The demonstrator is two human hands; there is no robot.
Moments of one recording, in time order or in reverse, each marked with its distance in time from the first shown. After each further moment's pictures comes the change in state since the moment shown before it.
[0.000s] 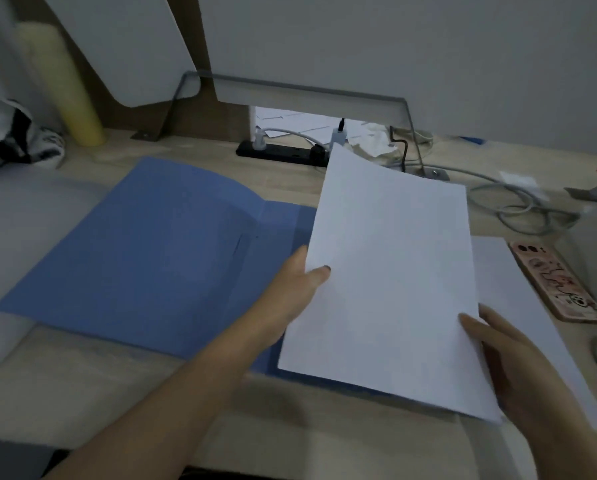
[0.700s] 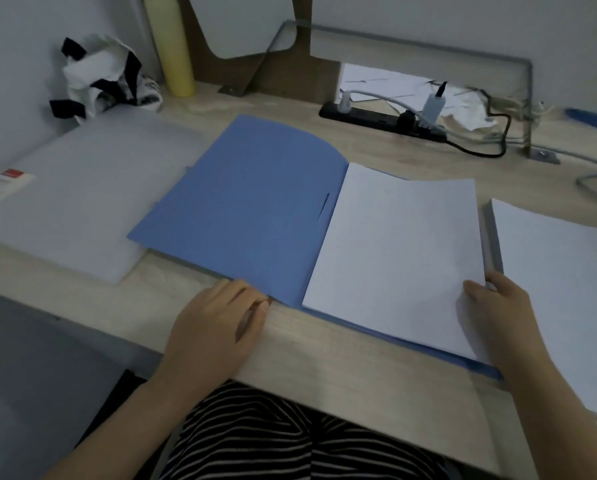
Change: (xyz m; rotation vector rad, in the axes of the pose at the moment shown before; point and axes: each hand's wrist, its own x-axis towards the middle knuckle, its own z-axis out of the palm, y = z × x) left_hand -0.111 -0.116 -0.128 1.042 0.491 0.480; right_hand 0.030 0.029 0.101 -0.326 0.101 -0.190
